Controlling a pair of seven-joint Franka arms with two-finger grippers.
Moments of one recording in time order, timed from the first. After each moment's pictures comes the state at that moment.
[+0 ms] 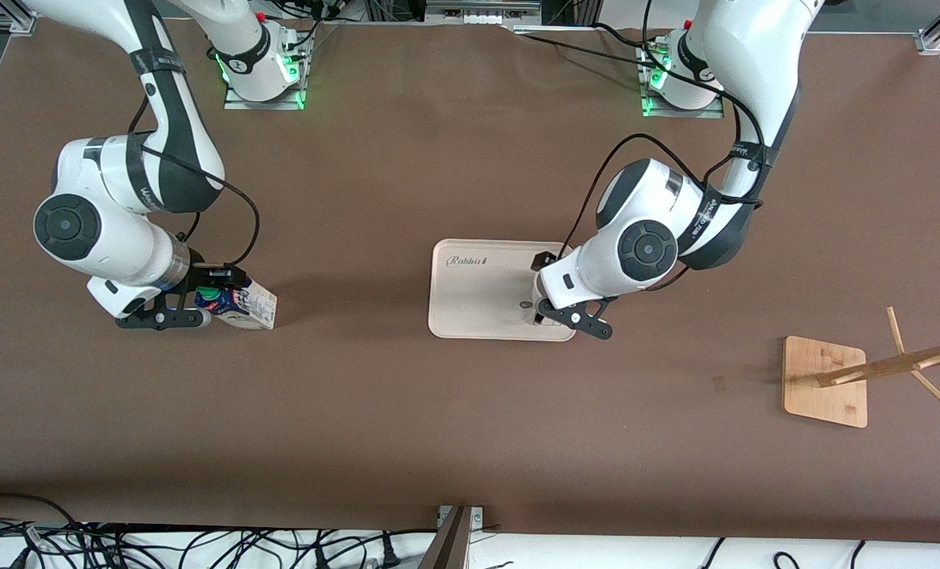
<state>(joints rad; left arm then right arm) -0.32 0.59 -0.20 -1.51 -0.12 1.96 -0.08 0.29 0.34 -0.16 -1.77 0.02 1.99 0.10</state>
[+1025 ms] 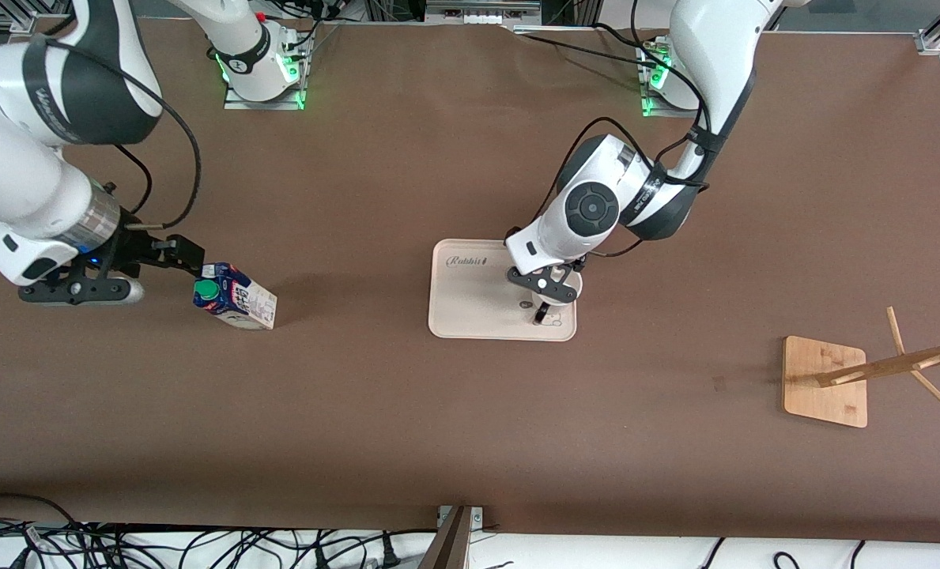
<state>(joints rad) -0.39 0.53 -0.22 -1.75 -0.09 2.15 -0.22 0.29 0.20 -0.16 -1.57 0.02 1.79 0.10</state>
